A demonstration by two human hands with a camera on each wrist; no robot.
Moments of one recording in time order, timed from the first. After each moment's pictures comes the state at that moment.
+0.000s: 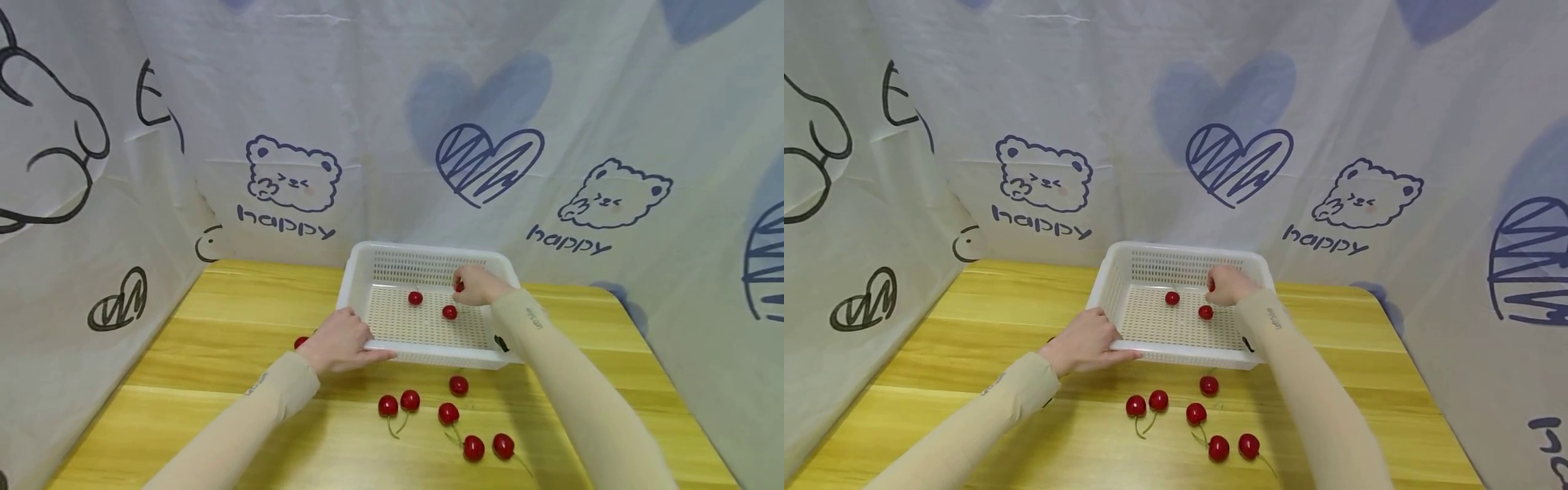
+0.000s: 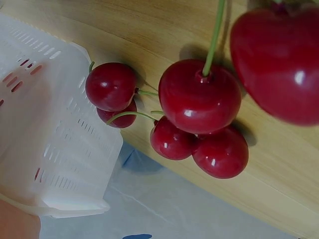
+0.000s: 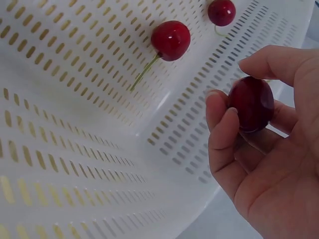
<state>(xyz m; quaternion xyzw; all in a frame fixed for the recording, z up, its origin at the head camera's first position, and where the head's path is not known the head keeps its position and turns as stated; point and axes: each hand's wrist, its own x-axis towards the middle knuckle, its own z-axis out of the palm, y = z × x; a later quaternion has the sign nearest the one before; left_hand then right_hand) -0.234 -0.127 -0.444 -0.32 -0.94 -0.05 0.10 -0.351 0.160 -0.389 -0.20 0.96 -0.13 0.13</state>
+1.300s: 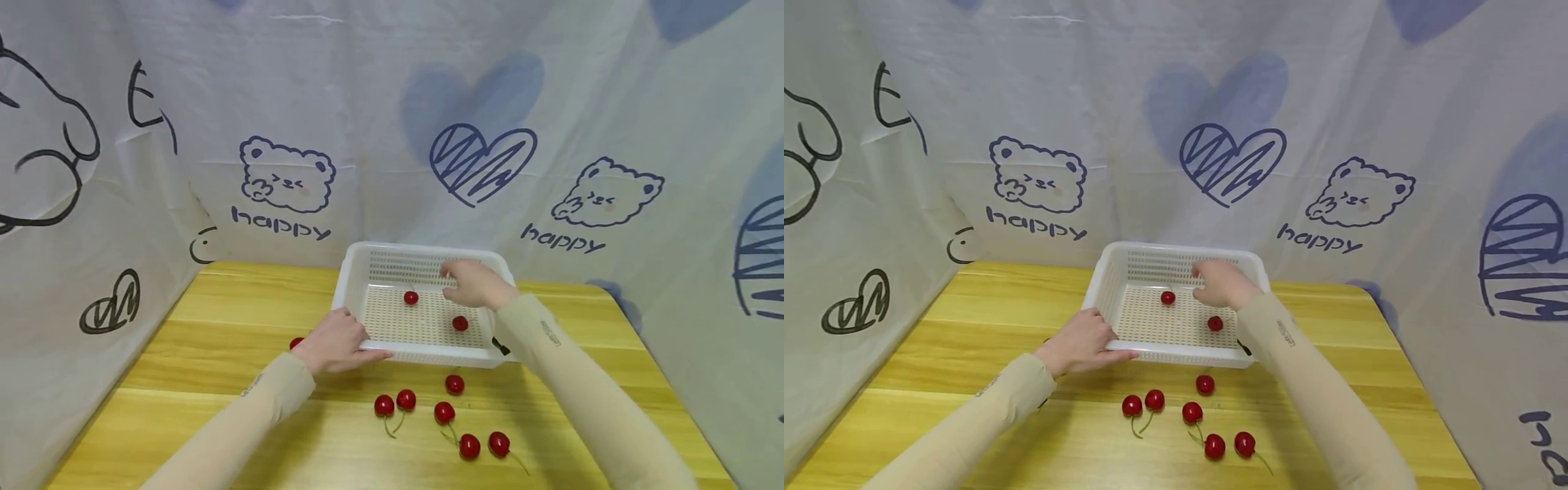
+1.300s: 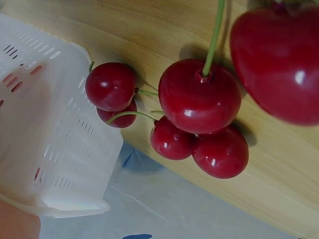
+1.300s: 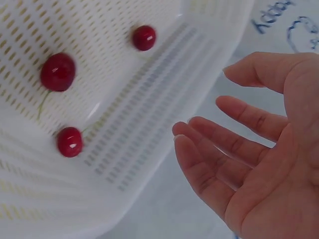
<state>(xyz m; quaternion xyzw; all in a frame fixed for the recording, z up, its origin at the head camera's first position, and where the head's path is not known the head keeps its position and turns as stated) -0.233 -0.127 -0.441 -0.33 -0.94 -0.05 0.11 -0.315 0.150 -0.353 -0.27 0.95 -0.11 0.07</state>
